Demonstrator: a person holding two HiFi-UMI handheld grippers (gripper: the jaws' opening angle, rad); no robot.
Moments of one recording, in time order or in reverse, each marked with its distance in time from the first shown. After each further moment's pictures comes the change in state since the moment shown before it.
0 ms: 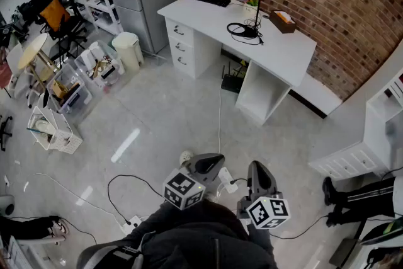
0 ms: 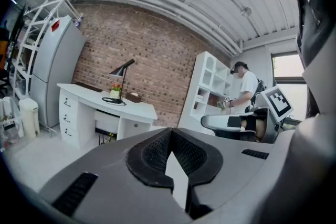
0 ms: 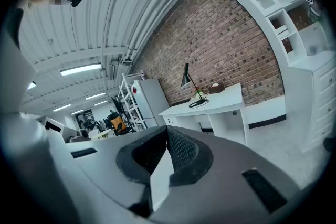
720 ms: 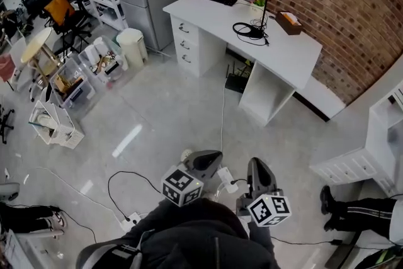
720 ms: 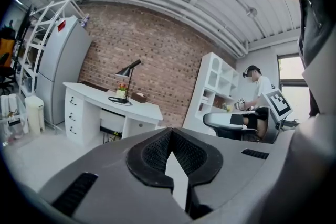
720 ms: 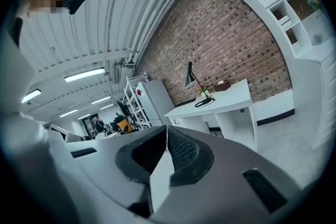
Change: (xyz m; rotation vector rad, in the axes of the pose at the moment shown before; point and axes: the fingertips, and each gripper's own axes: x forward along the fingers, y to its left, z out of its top) left arm 0.001 0.023 0.005 -0.032 -0.006 0.047; right arm 0.022 0.004 0.009 0.037 -0.010 0.067
